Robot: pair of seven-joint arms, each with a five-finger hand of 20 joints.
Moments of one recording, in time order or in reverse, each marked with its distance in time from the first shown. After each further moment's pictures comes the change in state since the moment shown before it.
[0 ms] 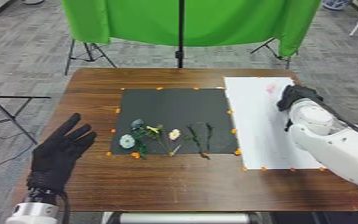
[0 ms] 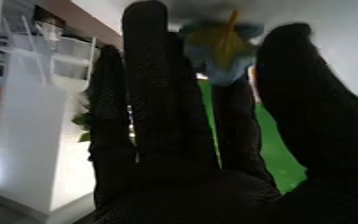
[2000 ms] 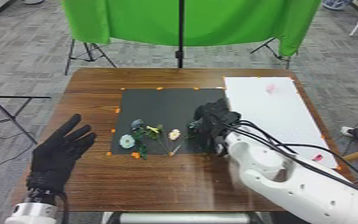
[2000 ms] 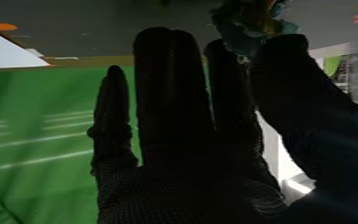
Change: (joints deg) left arm 0.5 0.3 -0.4 -0.2 -0.2 0.2 -0.5; right arm -11.5 -6.9 -2.2 -22.6 -14.4 6.6 -17.4
